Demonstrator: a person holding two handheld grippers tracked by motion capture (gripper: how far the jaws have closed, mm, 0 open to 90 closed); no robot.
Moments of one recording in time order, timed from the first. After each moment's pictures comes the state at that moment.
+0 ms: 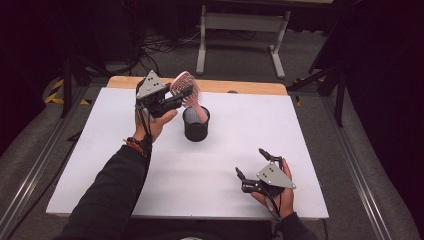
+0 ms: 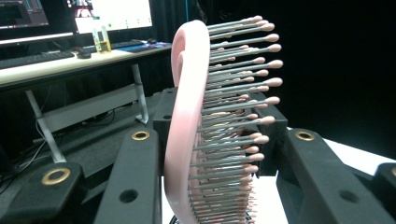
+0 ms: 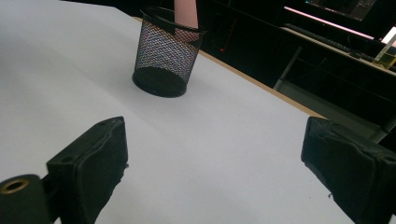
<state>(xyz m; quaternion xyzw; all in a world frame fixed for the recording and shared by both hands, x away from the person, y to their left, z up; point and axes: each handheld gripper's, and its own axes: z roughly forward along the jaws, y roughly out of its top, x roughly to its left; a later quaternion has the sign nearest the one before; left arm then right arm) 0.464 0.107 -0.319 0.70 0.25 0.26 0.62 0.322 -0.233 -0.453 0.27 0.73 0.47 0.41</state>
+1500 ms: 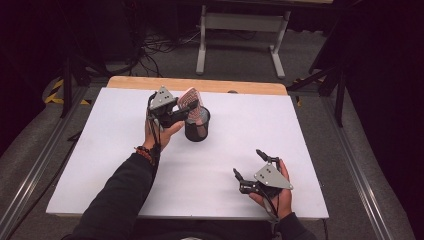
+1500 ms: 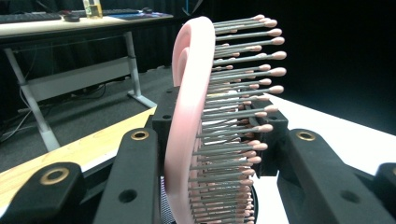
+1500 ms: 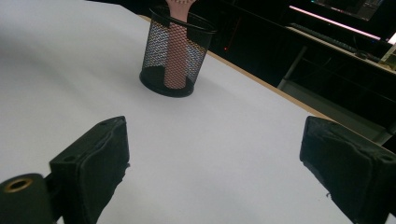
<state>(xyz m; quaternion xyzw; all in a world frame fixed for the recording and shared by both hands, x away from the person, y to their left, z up) 0.475 0.093 -0.371 0.71 0.28 0.22 0.60 0.320 -0.226 -0.454 0.27 0.74 0.46 0.41</state>
